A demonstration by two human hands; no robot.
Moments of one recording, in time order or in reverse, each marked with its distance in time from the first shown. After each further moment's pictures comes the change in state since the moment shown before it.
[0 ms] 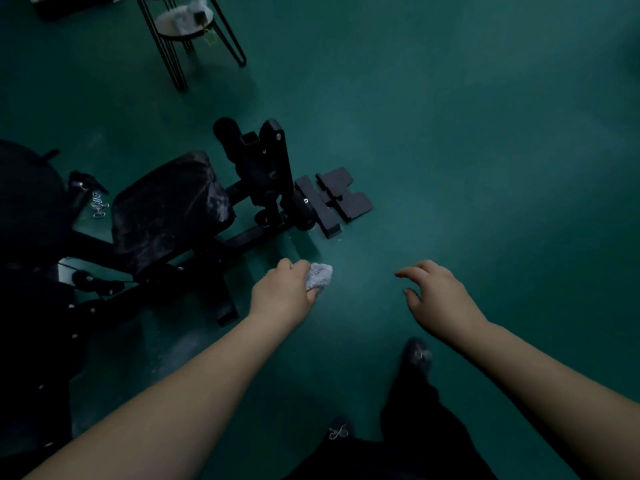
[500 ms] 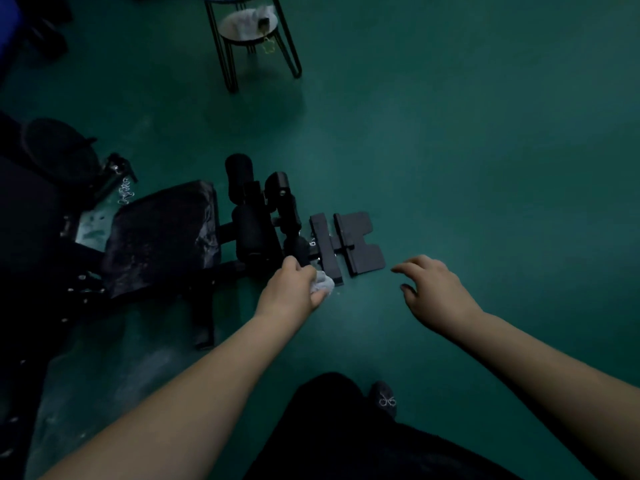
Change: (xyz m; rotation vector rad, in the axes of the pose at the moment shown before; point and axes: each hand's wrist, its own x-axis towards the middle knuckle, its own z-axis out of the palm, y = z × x) left_hand 0.240 0.095 -0.070 -0.190 0.088 -0.169; right_hand 0.298 0.080 -0.140 -0.138 -0.099 -0.308
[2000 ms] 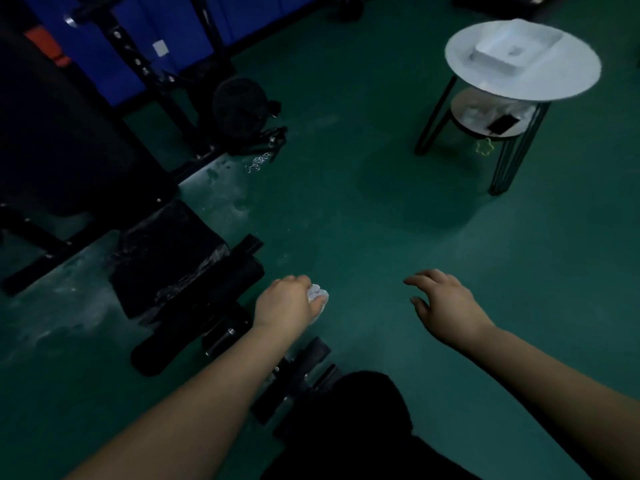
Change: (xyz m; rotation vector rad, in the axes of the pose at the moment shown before) left_hand 0.599 0.017 -0.174 -0.160 0.314 -0.997; right_hand 0.810 0.034 -0.247 -0.265 -0.324 -0.893
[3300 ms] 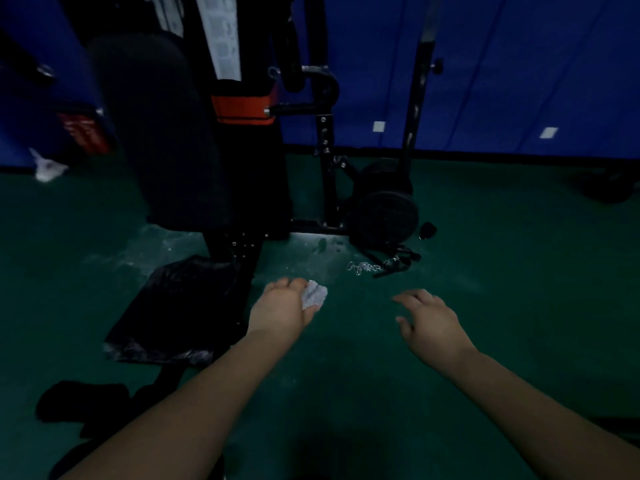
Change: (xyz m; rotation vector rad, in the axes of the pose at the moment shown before) left_hand 0.428 -0.031 -0.164 -0.208 0.387 -0.786; right_hand 0.611 -0.083 -0.217 -0.188 -0.096 -0.816
